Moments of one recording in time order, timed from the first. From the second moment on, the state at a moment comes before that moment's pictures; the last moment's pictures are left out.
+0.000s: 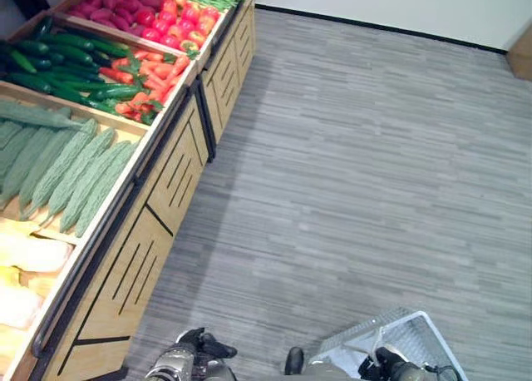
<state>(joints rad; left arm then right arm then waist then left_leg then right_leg) -0.11 0.18 -0.16 1.21 -0.15 0.13 0.05 0.00 -0.35 0.36 1.16 -0.19 0.06 0.01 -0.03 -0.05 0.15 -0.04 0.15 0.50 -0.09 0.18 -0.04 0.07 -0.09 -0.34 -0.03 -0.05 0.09</state>
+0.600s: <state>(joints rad) -0.18 0.27 -0.15 1.21 -0.20 0.12 0.18 -0.06 -0.31 0.36 1.15 -0.19 0.03 -0.03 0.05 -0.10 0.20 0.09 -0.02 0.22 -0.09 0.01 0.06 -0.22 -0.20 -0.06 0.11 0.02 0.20</state>
